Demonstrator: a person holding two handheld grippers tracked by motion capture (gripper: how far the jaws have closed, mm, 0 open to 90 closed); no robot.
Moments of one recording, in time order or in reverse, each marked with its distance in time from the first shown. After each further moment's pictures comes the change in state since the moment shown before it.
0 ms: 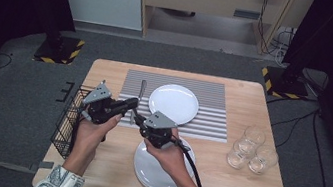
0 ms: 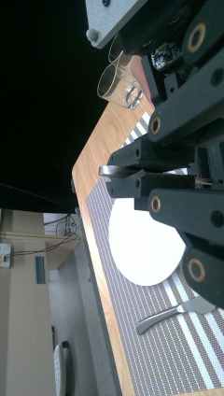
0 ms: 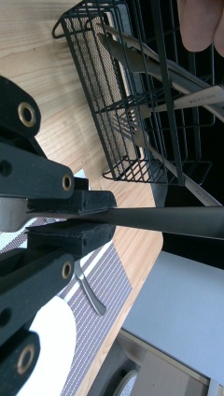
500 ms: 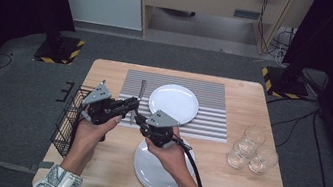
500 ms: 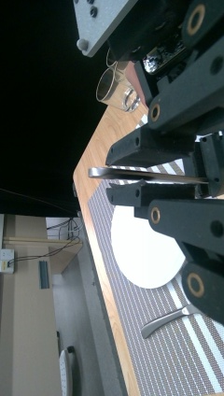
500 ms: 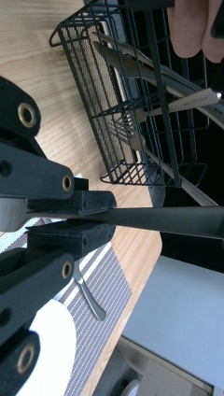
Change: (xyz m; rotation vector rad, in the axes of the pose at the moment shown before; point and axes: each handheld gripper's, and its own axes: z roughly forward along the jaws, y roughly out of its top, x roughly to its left) left arm 0.001 -0.001 -0.001 -0.009 -0.020 0.027; right arm -0.005 0.001 -0.002 -0.012 0.022 0.029
